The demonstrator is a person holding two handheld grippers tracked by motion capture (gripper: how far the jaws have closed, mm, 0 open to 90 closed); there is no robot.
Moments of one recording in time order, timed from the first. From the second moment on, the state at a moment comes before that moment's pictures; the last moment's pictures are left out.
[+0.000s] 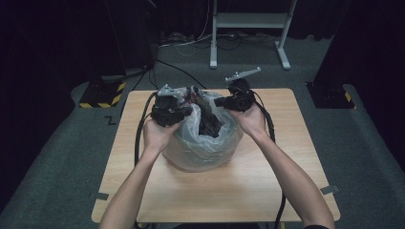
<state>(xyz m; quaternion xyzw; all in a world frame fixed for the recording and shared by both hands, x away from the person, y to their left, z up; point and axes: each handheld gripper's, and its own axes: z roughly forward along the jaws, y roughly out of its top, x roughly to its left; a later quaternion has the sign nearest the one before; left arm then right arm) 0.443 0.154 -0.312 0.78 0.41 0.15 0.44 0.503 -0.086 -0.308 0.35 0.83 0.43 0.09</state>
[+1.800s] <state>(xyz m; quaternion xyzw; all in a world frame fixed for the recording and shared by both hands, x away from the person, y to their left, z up) 0.478 0.132 -0.308 0.77 0.43 0.18 0.43 0.498 -0.073 -0.312 0.33 0.85 0.41 0.09</state>
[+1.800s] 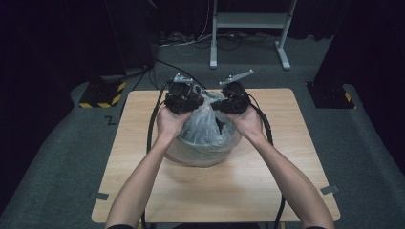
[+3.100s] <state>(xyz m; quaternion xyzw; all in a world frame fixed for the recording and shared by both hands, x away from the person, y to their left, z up) 0.442 0.226 -0.334 0.71 0.50 0.23 0.45 0.489 -0.078 -0.274 0.32 0.83 0.43 0.13</state>
